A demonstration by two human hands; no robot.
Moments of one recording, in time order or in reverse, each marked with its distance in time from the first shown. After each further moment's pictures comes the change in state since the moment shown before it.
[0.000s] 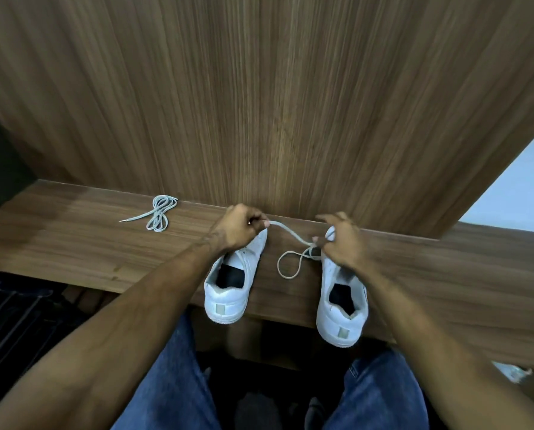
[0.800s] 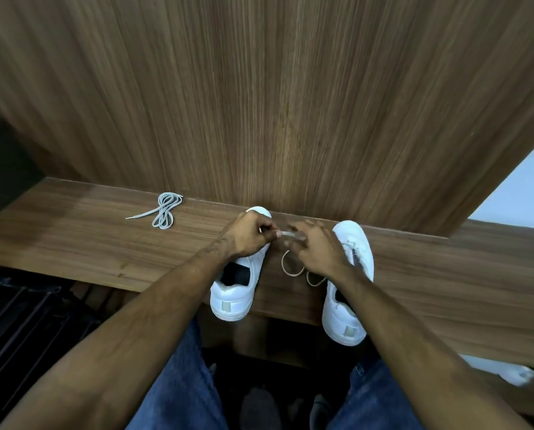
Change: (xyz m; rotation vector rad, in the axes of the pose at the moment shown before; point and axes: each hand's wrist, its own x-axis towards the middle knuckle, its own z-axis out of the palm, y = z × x) left_hand -0.009 -0.002 0.015 -0.055 -0.062 -0.001; right_hand -0.003 -0.034 0.036 0.001 -0.017 -0.224
